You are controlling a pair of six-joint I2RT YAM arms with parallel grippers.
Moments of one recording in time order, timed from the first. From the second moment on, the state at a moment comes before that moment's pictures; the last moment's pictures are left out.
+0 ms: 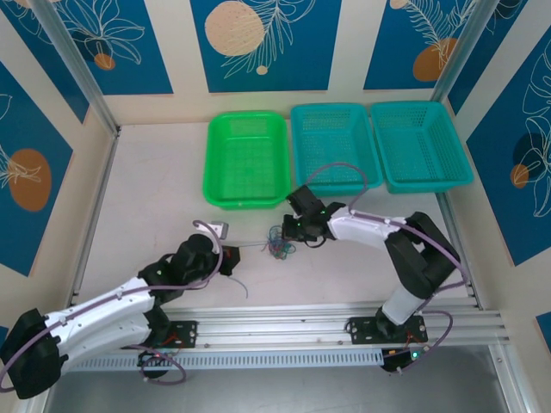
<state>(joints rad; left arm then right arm) -0.83 0.80 0.36 -0.14 -0.03 -0.67 0.67 1.54 0.84 -0.30 -0.11 0.77</state>
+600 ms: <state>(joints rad) -0.68 0.57 0.36 -0.33 -0.03 -0.67 0.11 0.84 0.49 -0.61 0.07 1.11</state>
